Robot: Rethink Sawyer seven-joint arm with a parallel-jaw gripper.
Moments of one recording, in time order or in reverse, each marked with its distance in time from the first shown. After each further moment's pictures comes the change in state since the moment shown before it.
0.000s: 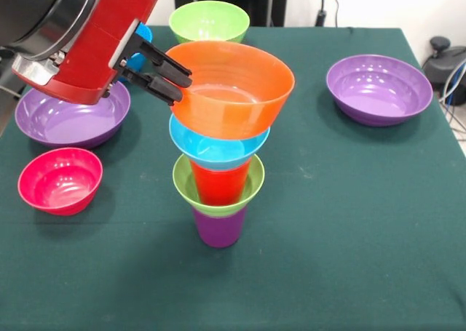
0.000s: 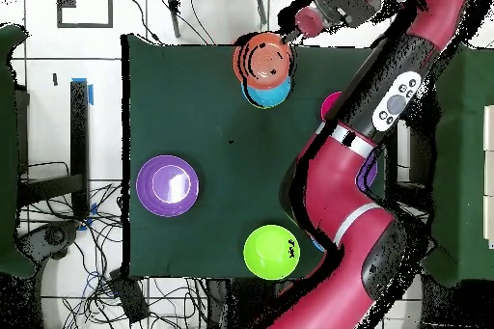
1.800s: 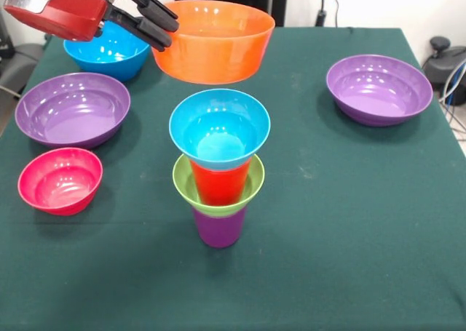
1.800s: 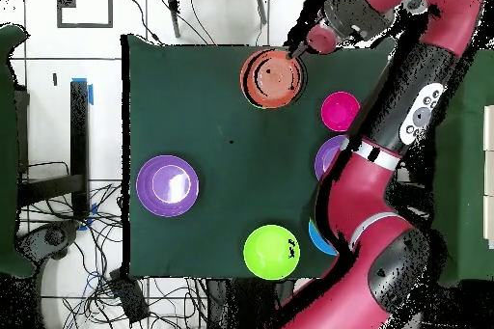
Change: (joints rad) arm -0.033 -0.070 -0.346 0.120 0.483 0.000 0.000
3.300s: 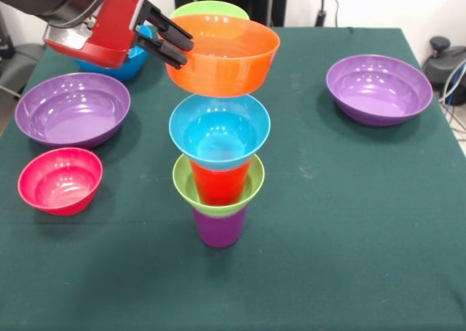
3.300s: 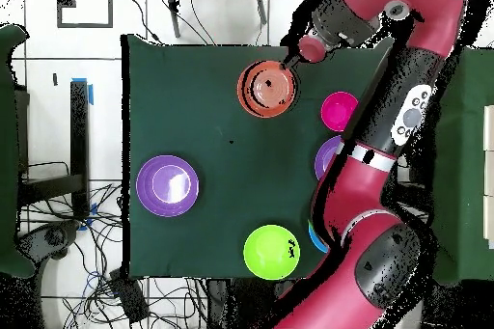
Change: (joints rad) arm 0.031 0.000 -0.117 0.000 0.058 0.000 0.000
